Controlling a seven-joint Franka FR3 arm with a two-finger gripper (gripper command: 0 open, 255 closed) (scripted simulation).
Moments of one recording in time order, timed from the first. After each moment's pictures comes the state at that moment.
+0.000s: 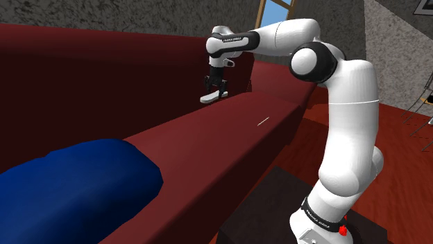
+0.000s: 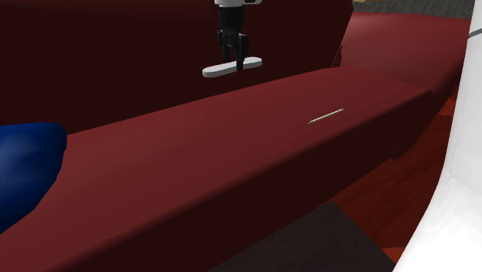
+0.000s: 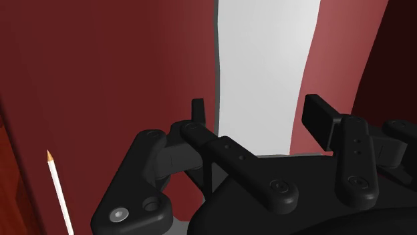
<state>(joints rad) -0.24 0.44 0.07 -1.38 -0.04 1.78 1.26</state>
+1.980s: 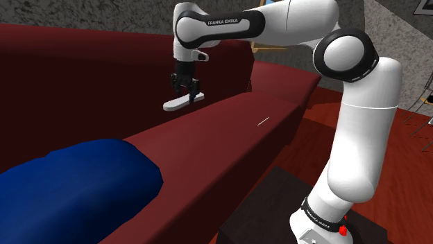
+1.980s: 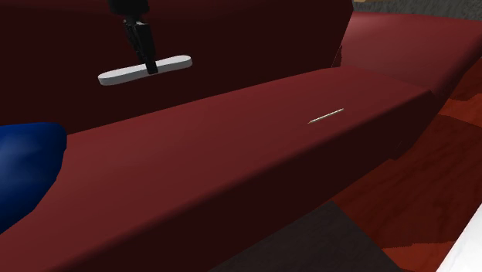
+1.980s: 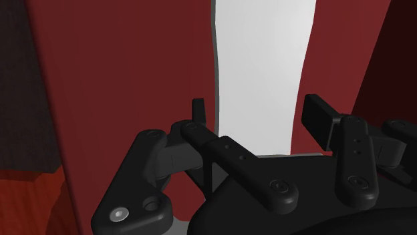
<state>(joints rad) 0.02 0.26 0.21 -1.53 -0.05 1.74 1.67</state>
